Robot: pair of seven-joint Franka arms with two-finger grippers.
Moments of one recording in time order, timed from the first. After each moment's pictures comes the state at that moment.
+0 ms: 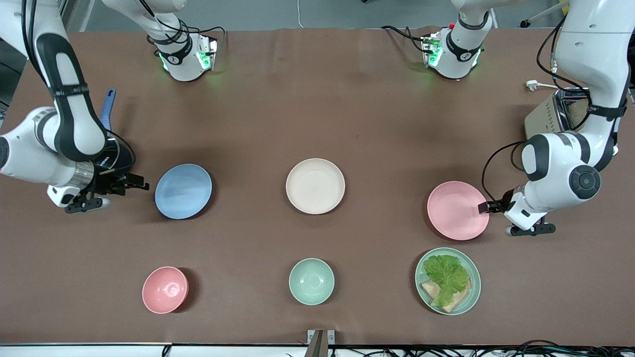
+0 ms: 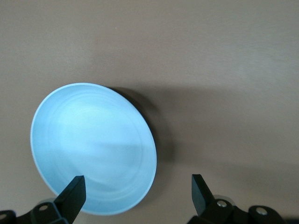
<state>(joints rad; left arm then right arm) 0.14 0.52 -0.13 -1.88 0.01 2.32 -0.06 -0.07 0.36 -0.11 -2.05 0.43 2.25 -0.62</state>
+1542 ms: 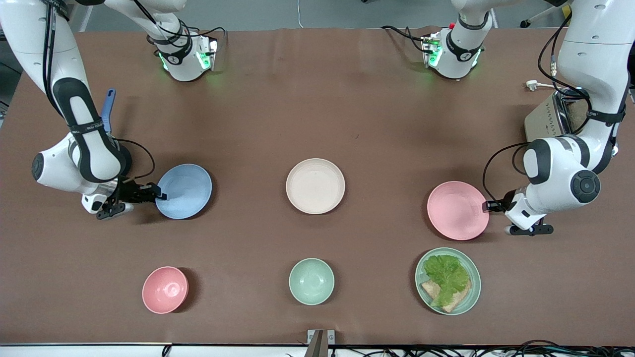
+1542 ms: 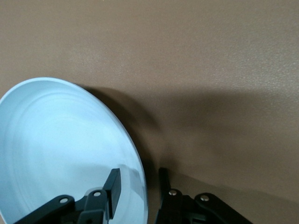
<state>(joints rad) 0.18 0.55 -0.14 -1.88 0.01 2.32 0.02 -0.07 0.51 -0.10 -2.07 0.68 2.35 -0.85</state>
